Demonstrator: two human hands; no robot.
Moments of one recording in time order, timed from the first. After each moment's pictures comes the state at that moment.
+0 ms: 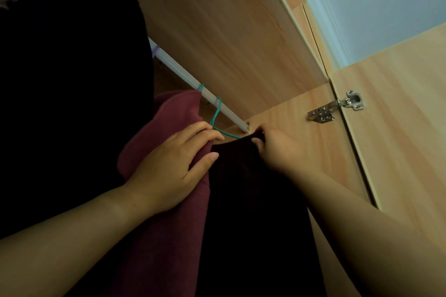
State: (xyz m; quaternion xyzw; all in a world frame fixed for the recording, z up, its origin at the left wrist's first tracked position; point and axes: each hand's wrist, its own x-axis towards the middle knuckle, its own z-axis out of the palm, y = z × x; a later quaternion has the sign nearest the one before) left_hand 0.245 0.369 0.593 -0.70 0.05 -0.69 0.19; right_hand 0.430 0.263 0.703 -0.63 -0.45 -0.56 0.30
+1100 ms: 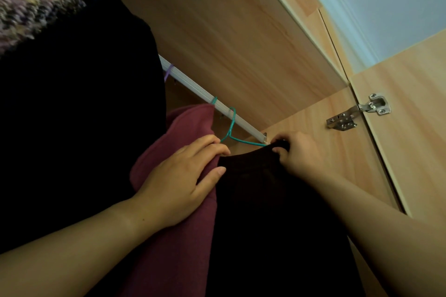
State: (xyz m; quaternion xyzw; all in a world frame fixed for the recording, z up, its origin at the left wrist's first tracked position) left_hand 0.245 0.366 0.592 -0.70 -0.01 -0.68 0.22; right_hand 0.451 0.256 0.719 -0.57 -0.50 -0.56 0.35
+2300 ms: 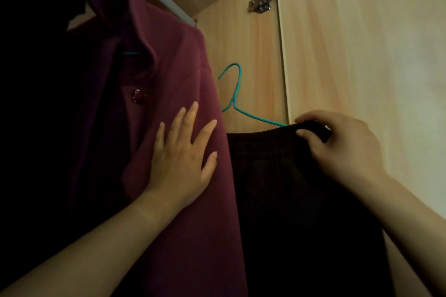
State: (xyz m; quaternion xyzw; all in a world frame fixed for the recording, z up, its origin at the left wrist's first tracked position) left_hand 0.336 0.298 0.418 -0.75 -0.10 -0.61 0.22; right_hand 0.443 0.067 0.439 -0.67 -0.33 -0.54 0.39
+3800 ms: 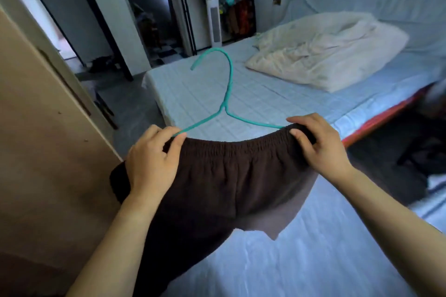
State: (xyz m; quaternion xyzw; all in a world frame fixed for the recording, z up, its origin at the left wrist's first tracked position) left_hand 0.237 -0.324 0.031 -0.86 0.27 -0.29 -0.31; right_hand 0.122 -0.619 -0.014 -0.88 0.03 -0.37 0.29
